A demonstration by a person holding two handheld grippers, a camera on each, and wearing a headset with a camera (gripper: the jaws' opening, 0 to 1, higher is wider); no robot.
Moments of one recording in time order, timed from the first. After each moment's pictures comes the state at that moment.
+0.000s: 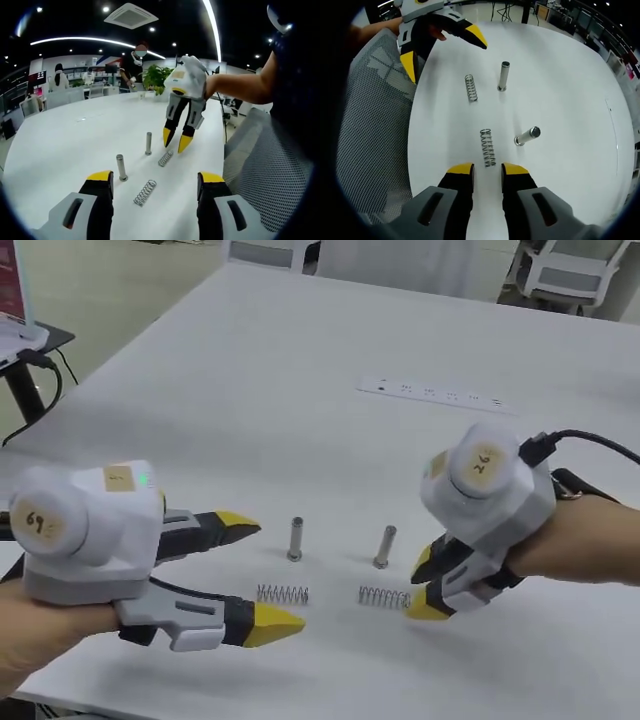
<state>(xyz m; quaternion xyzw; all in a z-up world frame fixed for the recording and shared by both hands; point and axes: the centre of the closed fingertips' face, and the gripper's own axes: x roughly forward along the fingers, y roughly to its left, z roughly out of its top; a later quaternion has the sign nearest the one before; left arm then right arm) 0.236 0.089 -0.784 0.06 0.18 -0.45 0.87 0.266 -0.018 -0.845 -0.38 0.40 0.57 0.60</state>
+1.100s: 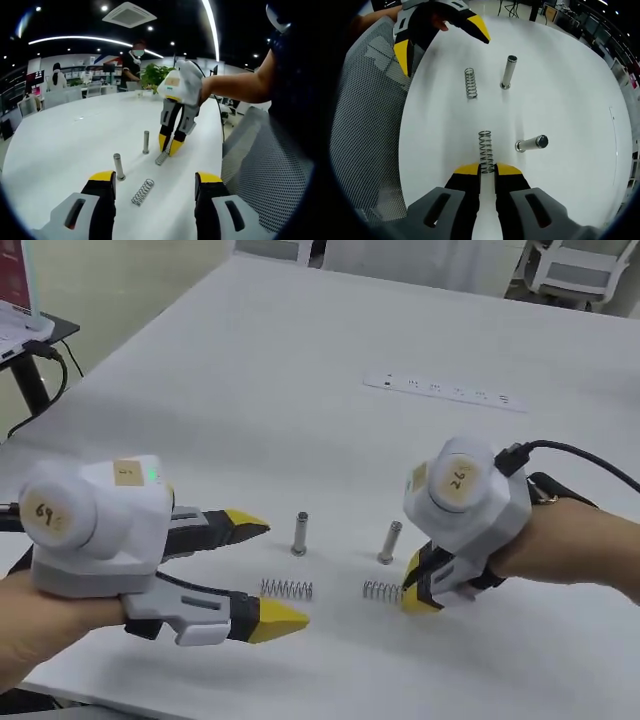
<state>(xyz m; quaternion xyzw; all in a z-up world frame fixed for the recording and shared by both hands) 0.234 0.086 -0.787 0.06 0.19 -0.46 0.87 0.270 -0.013 -0.857 -0.41 0.39 0.58 0.59</state>
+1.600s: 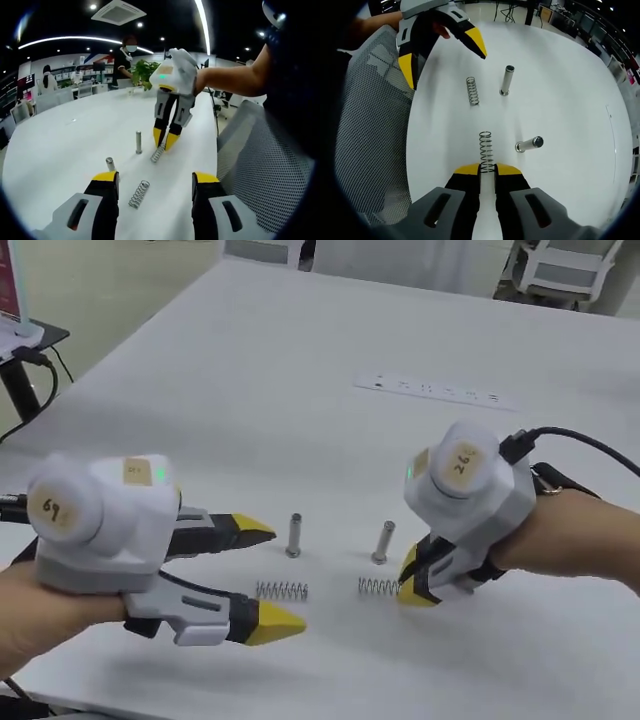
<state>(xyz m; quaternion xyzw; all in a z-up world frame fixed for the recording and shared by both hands) 0.230 0.075 -0.784 0.09 0.19 -0.49 0.84 0.265 -0.012 -0.842 -0.39 0.39 0.58 0.60</state>
